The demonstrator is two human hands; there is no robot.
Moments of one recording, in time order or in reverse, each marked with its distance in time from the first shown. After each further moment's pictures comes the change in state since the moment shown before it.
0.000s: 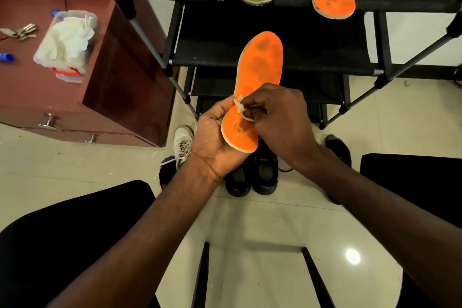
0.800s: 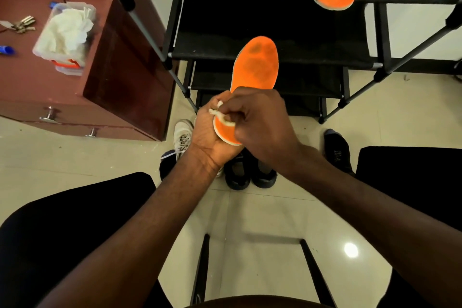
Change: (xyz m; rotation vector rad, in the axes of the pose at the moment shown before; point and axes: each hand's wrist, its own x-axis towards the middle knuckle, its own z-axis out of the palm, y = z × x) left_hand 0.001 0.001 -0.005 -0.032 0.038 0.016; right_hand -0.015 -0.031 0.013 0.018 -0.091 -0.136
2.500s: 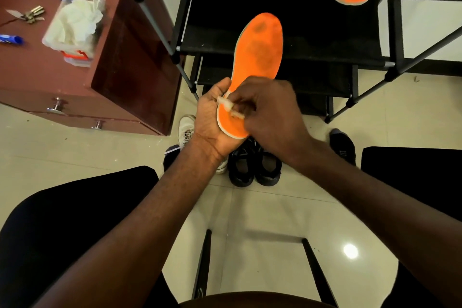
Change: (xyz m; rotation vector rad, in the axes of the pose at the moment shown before) left_hand -0.002 0.010 0.003 0.017 -0.017 0.032; right_hand 0.005 0.003 -0.003 -0.006 -0.017 0.007
